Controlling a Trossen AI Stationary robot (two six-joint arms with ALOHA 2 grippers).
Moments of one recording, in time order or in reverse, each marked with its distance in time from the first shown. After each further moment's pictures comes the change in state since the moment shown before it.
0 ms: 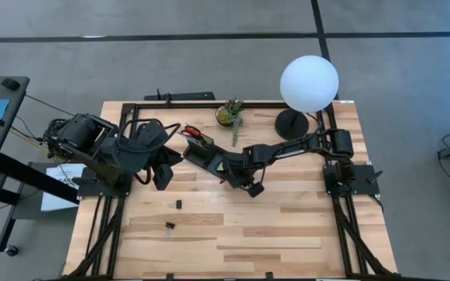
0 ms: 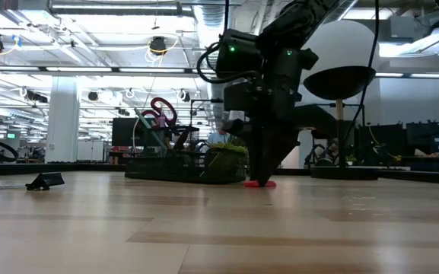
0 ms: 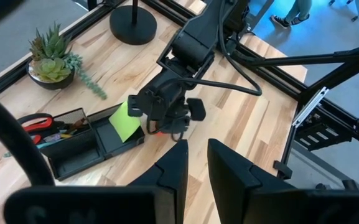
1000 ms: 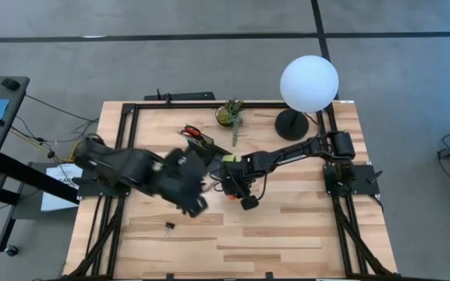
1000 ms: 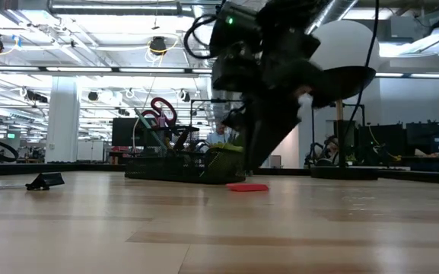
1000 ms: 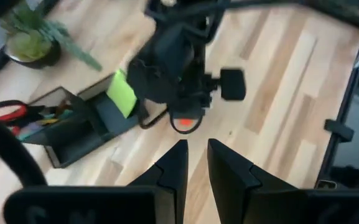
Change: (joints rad) left arm -0.026 0.259 -0.002 -0.010 0.031 0.040; right arm 0.041 -0.053 0.052 0.054 -0.094 0.327
